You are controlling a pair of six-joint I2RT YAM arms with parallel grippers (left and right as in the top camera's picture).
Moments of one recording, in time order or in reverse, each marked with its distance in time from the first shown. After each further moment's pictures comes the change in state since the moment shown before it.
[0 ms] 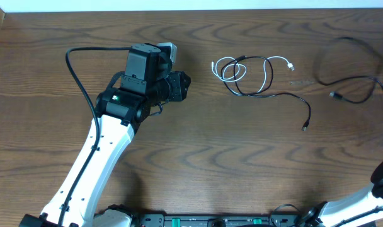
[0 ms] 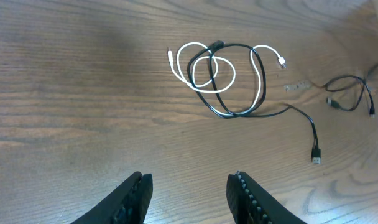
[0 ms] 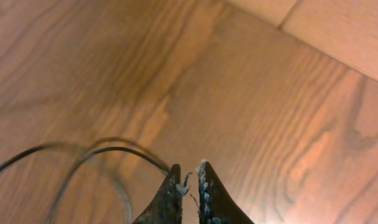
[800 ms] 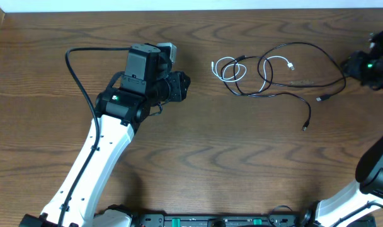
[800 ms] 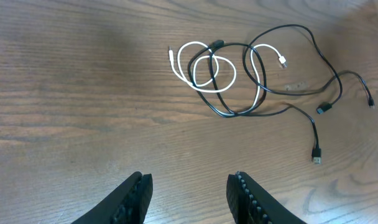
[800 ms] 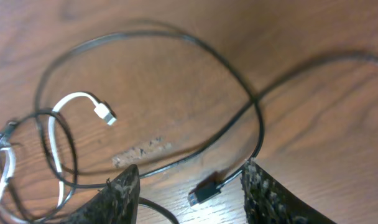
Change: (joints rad) left arm 0.000 0.000 0.000 -0.004 0.000 0.000; right arm 0.304 0.006 -0.064 -0.090 -0.398 -0.171
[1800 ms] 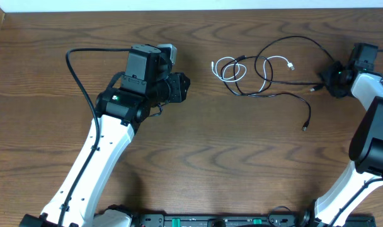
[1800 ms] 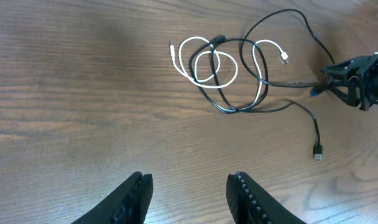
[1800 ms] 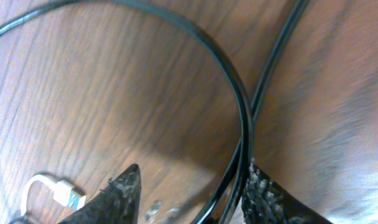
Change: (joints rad) left arm 0.000 0.000 0.000 -0.016 0.000 0.000; right arm 0.089 0.188 -0.169 0.364 0.053 0.575
